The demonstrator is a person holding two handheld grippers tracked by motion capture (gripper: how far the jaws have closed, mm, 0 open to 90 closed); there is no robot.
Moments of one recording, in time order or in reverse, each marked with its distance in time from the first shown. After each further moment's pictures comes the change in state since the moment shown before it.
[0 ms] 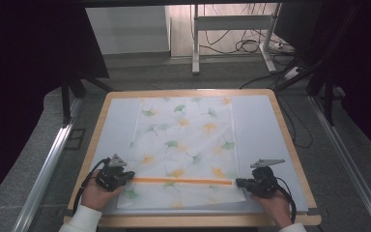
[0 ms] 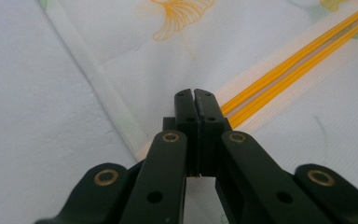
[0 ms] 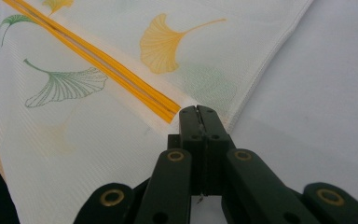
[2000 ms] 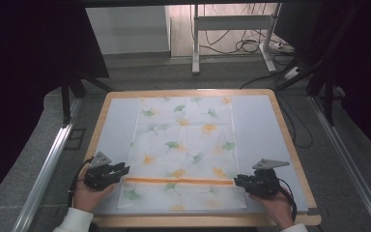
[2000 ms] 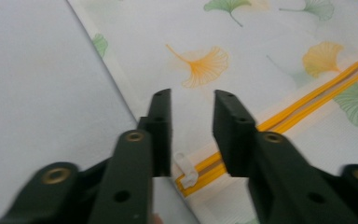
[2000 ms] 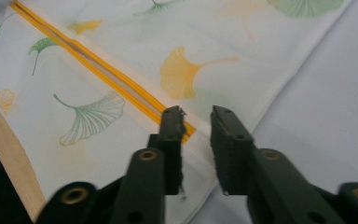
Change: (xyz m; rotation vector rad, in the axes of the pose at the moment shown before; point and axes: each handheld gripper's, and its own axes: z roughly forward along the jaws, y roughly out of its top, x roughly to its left) left arm 0.014 -0.012 -0.025 -0.248 -0.003 -0.098; right arm 0.009 0.001 -0.012 -0.110 0.001 -0.084
